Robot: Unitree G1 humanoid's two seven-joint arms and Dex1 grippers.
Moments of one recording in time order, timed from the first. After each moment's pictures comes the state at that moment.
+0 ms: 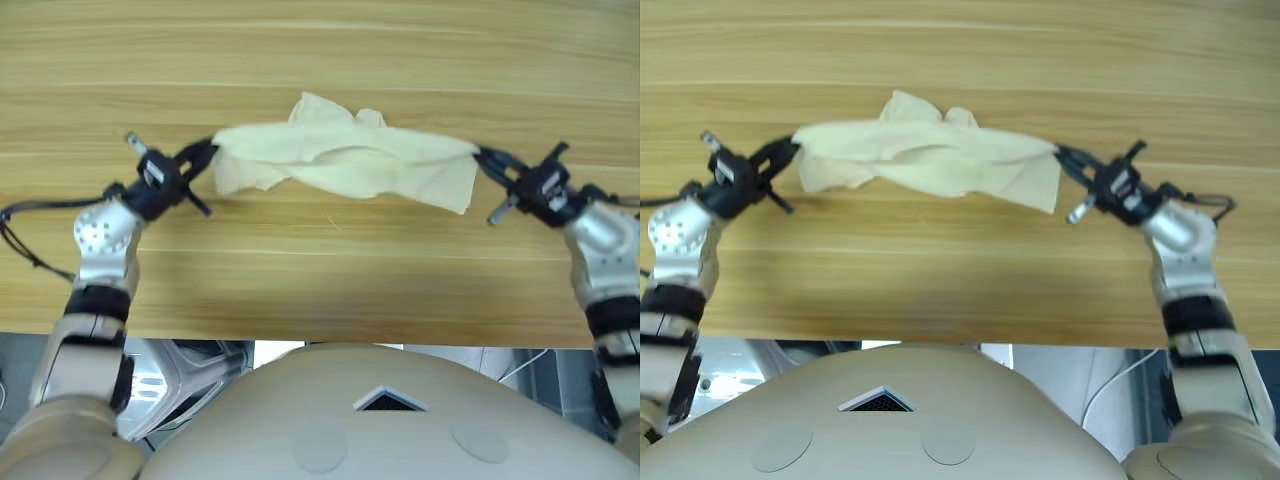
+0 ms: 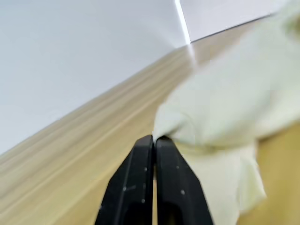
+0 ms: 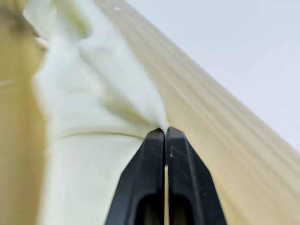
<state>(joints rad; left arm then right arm) -0.36 0.57 -0.18 0.82 -0.35 -0.71 -0.73 -0.32 -0.67 0.21 0.68 0.31 -0.68 0.72</state>
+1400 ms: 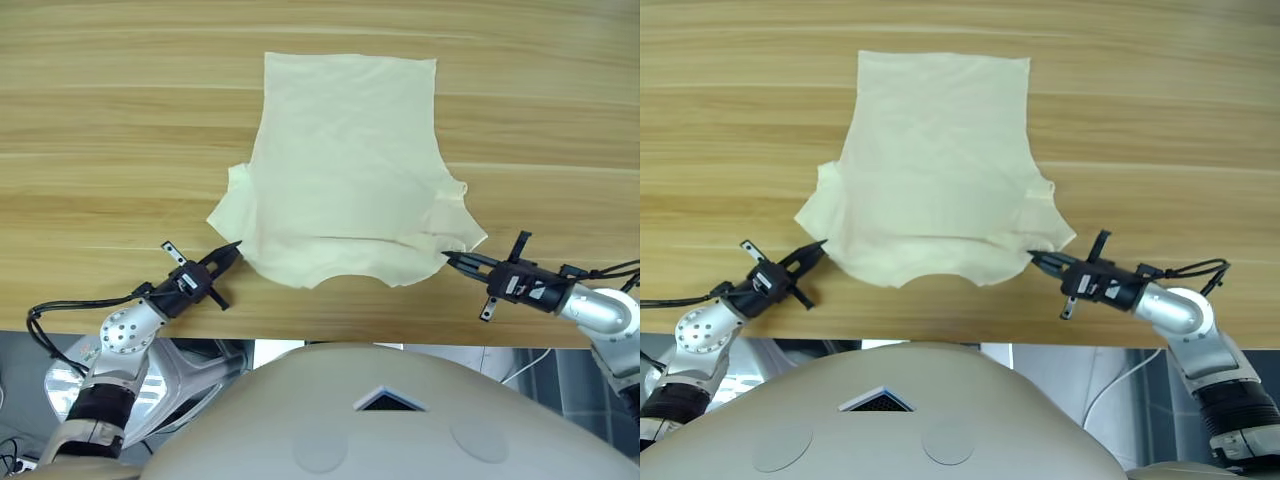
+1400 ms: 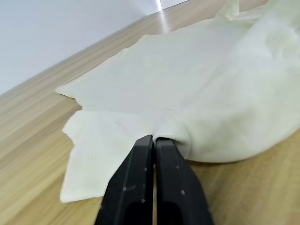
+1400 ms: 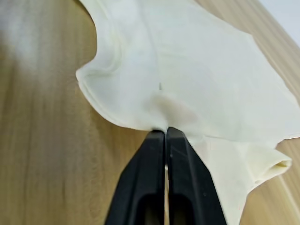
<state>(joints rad) 0.44 0.65 -0.17 0.29 -0.18 -0.81 -0.63 0.44 -0.96 0.17 0.01 0.09 -0.61 0.70</state>
